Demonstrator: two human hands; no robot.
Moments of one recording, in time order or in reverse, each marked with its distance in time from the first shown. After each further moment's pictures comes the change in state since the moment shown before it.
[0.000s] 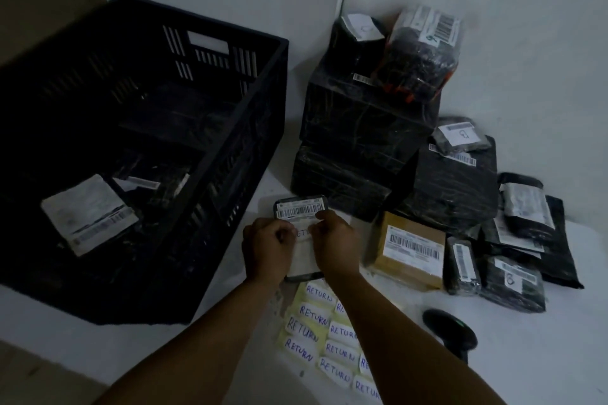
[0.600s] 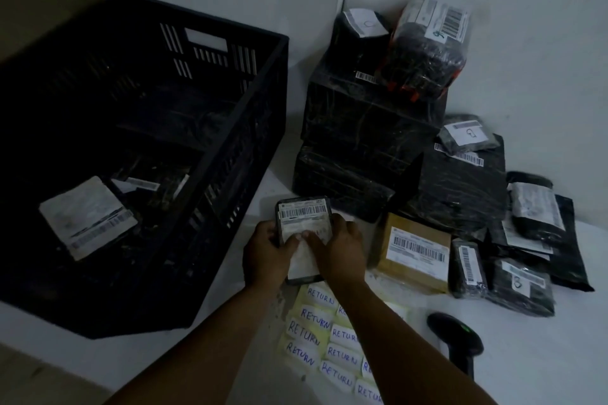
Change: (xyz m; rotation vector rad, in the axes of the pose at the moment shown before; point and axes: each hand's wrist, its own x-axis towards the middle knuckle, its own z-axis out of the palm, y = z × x) left_hand -0.003 -0.008 0.007 -0.235 -0.021 -0.246; right_hand -0.006 0.013 0.000 -0.120 -0.031 0.056
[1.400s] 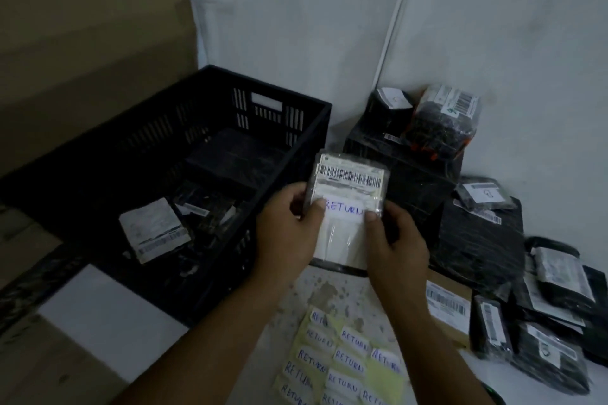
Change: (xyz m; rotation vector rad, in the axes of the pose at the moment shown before) left_hand -0.058 0.155 -0.105 -0.230 0.172 0.431; right_hand -0.047 -0.090 -0.133 0.662 0.245 -0.251
